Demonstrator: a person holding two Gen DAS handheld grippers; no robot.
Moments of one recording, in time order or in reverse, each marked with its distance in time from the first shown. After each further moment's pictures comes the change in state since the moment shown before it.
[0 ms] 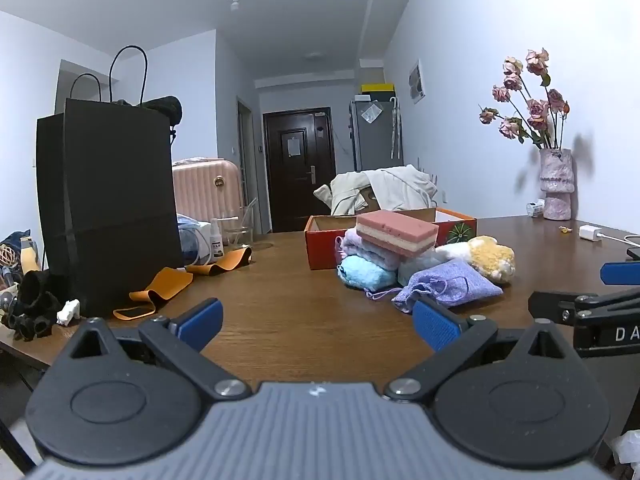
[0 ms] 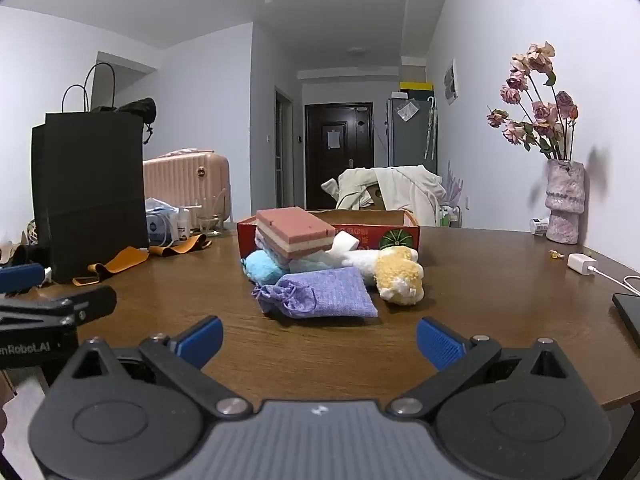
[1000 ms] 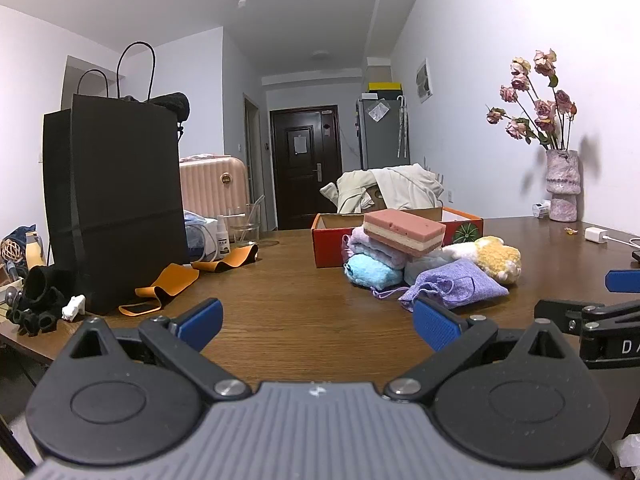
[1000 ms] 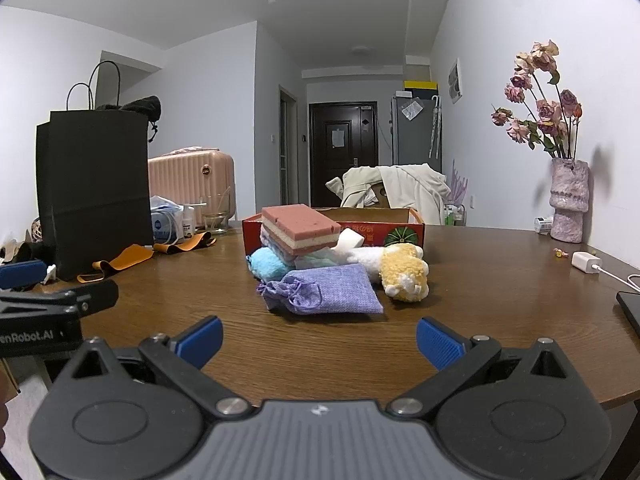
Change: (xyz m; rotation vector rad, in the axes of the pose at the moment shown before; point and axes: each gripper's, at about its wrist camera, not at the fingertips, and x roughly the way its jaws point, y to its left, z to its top) left arm 0.000 0.004 0.000 -0.022 -0.006 0.023; right arm 0.000 0.001 -0.005 0.002 0.011 0.009
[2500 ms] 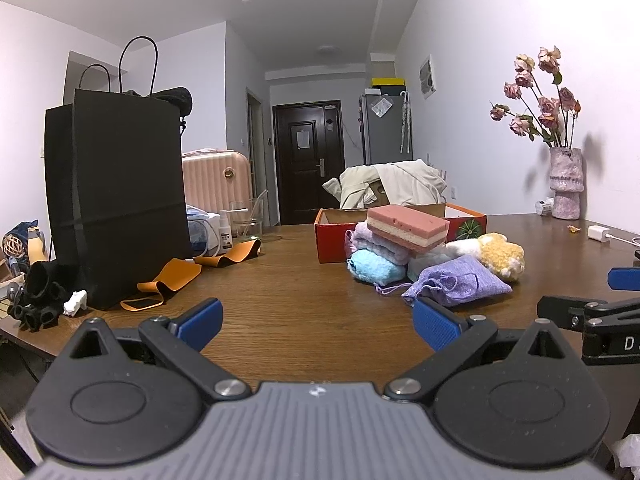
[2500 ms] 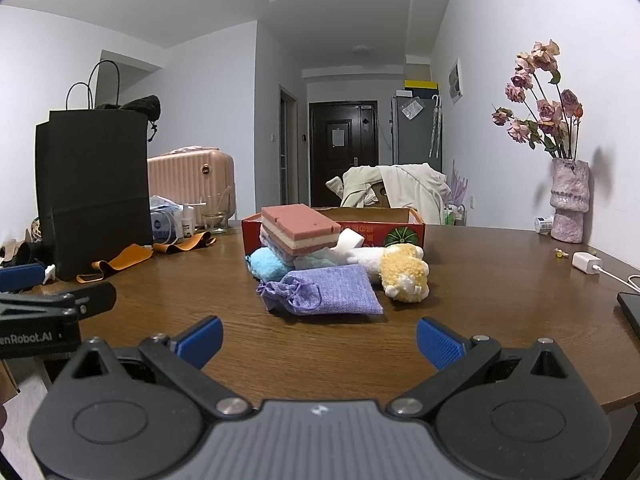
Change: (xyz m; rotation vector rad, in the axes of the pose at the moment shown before) left arm 0.002 0.002 -0.001 -0.012 0.016 0.008; right arm 0.001 0.000 0.002 -0.001 0.001 0.000
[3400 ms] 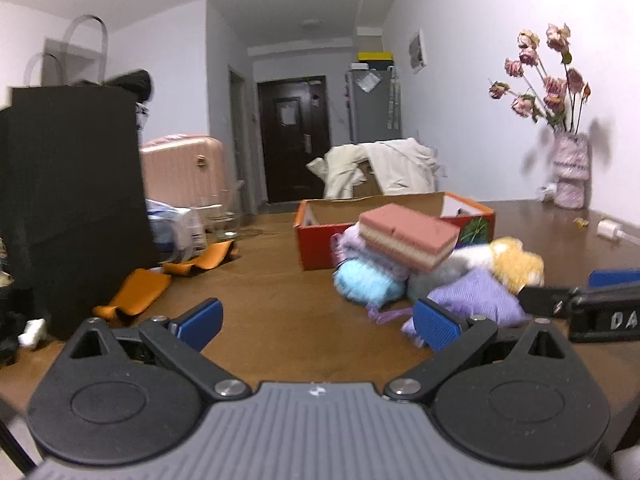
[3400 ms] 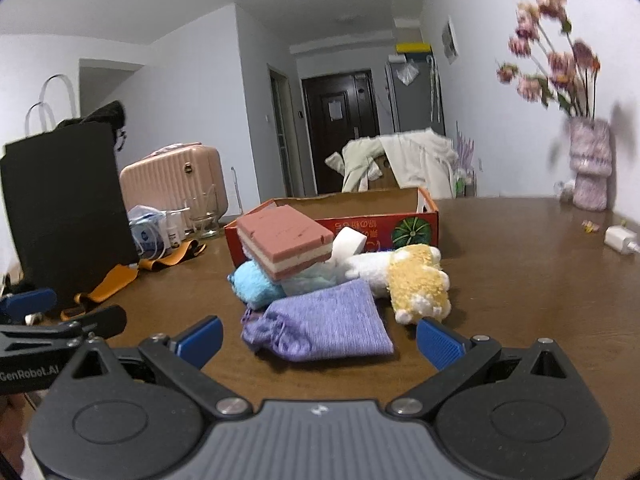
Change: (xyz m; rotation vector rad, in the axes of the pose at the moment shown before) left arm 0.094 -0.007 0.049 0.005 0.089 -0.068; right arm 0.092 -0.031 0.046 0.130 0.101 0.051
